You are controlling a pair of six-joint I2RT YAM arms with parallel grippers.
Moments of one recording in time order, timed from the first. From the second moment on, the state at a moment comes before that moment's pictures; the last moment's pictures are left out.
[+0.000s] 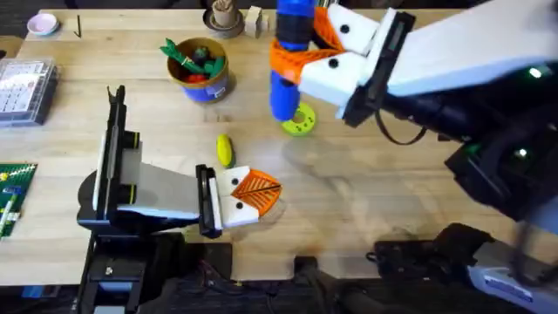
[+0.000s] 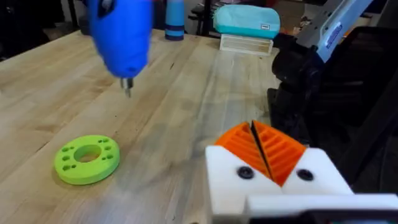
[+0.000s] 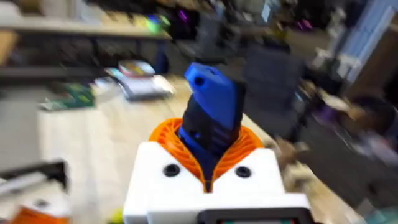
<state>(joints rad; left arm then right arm) -0.01 0.01 0.01 -0.16 1.37 0.06 0.62 0.97 0.61 0.51 -0.48 -0.14</state>
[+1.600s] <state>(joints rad) -0.01 0.01 0.01 -0.16 1.37 0.06 0.25 1.80 0.97 -0.03 -0.06 -1.27</state>
